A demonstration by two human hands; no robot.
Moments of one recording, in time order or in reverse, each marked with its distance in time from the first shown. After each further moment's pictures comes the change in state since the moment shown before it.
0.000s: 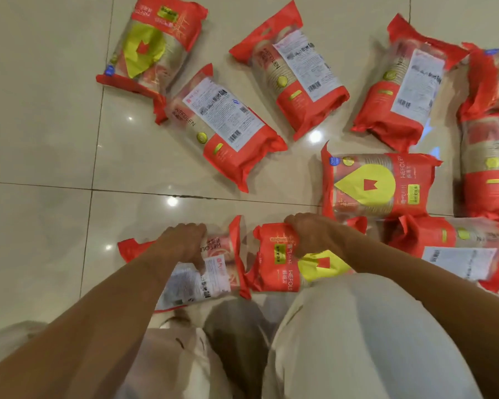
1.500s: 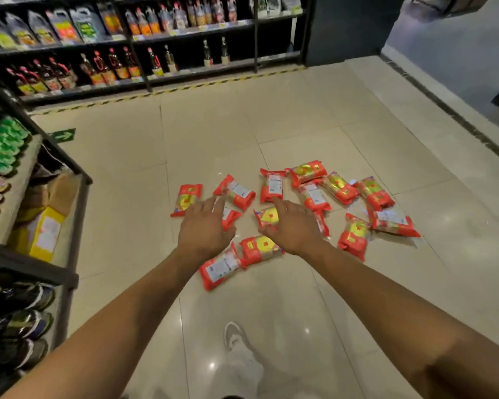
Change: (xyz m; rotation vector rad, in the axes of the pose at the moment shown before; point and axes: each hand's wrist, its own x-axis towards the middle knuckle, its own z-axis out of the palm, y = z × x) left_hand -0.901 0.101 -0.004 0.269 1.040 0.306; right_hand -0.850 -0.374 0.015 0.288 0.995 0.383
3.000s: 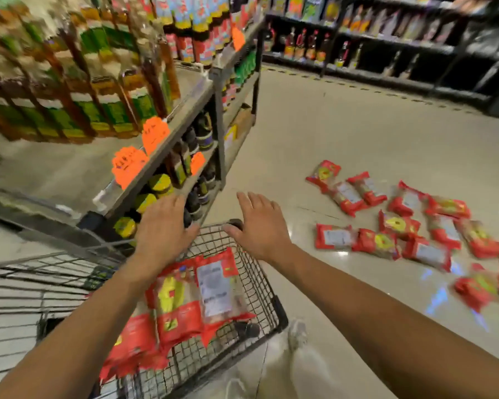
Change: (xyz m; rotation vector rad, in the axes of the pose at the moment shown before) left_hand -0.646 -0.410 0.044 -0.032 0.195 -0.629; right_hand -0.371 -0.589 0.183 -0.113 -0.024 -0.690
